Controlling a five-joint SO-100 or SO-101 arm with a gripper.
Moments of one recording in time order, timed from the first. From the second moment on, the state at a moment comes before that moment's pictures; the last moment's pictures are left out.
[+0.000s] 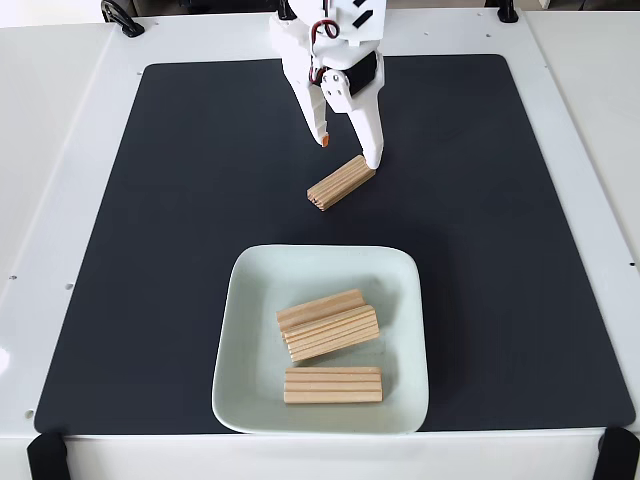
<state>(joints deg) -12.7 93.0 106.0 68.4 -43.9</state>
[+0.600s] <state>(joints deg) -12.0 89.3 106.0 62.8 -39.3</state>
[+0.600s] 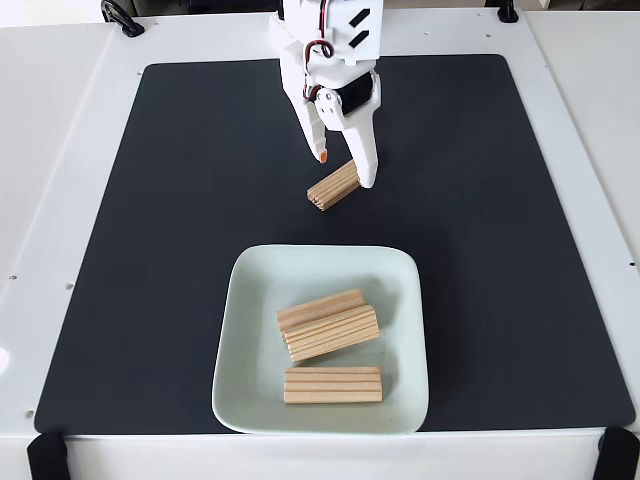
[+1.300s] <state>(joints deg) -12.8 84.9 106.0 58.3 -39.3</state>
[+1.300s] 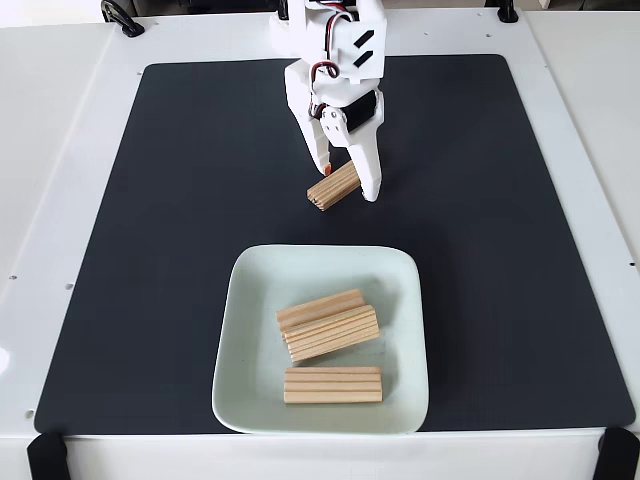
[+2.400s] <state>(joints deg) -14.4 109.7 110.5 58.3 -35.2</state>
